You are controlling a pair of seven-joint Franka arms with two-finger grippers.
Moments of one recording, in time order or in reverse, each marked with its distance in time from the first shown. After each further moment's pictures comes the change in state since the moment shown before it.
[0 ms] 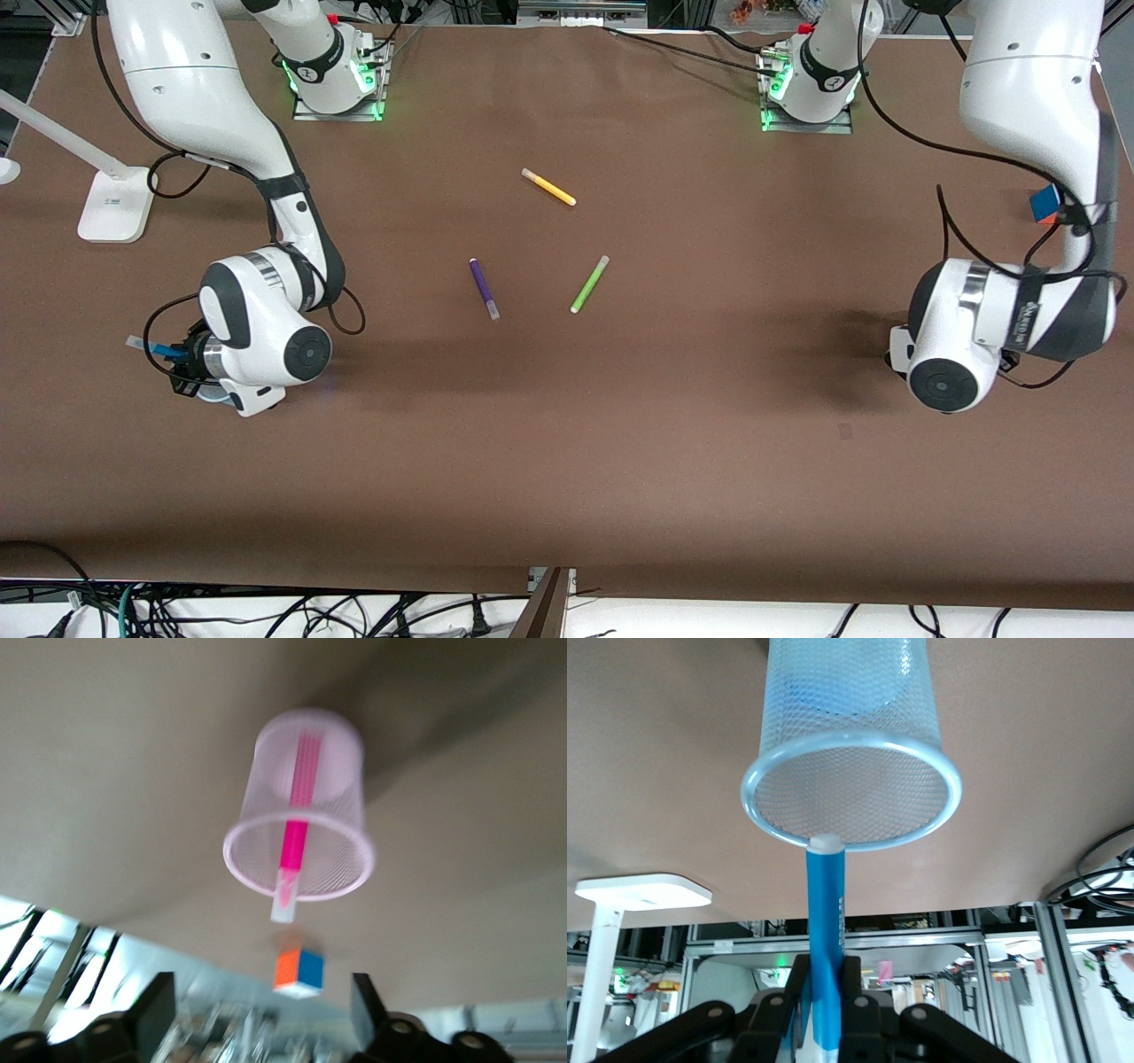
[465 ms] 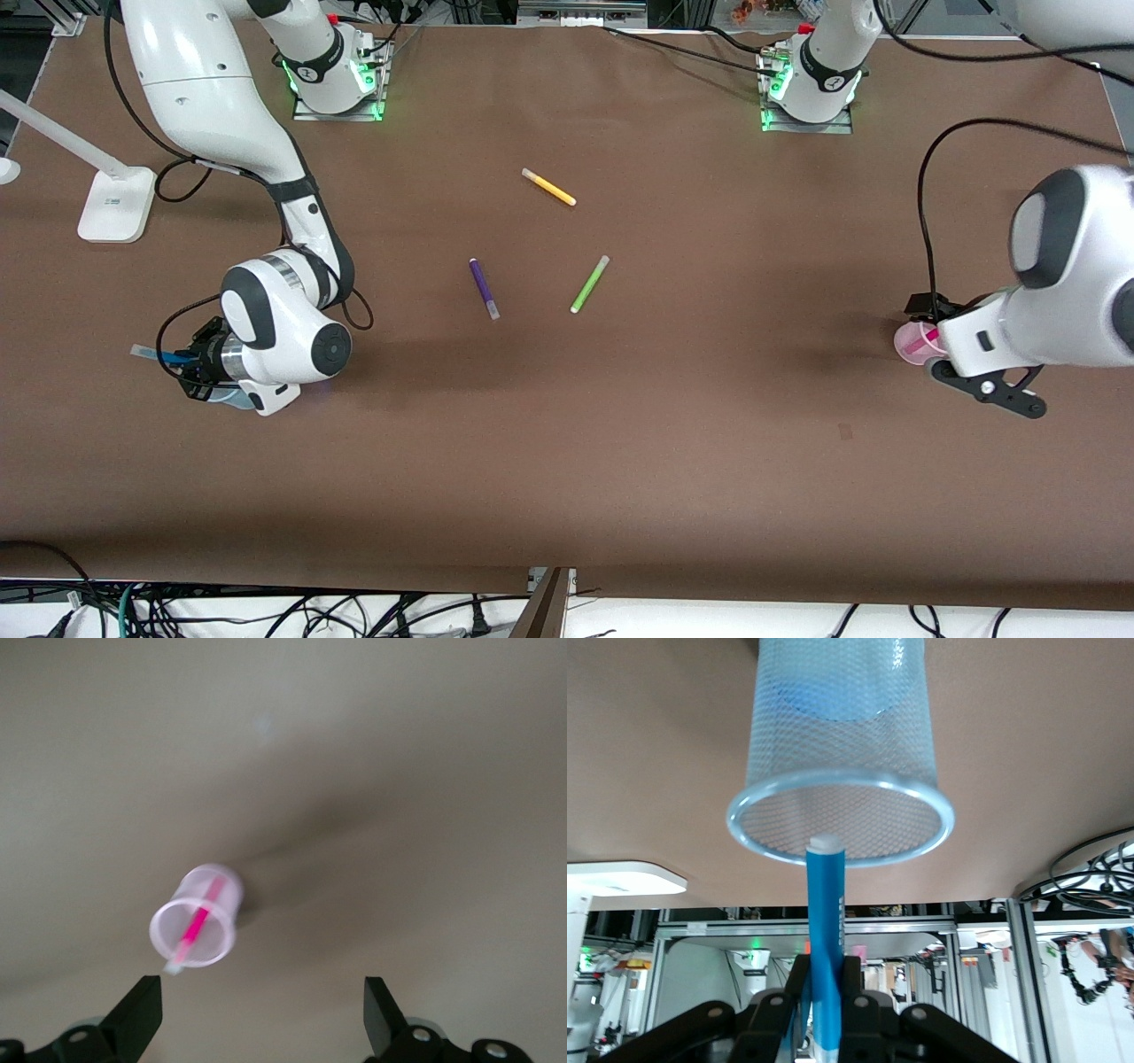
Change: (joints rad) left arm 0.009 -0.169 0.000 0.155 -0.480 0.002 -0.264; right arm 0.010 0.031 0.000 -0.012 -0.073 0.024 0.000
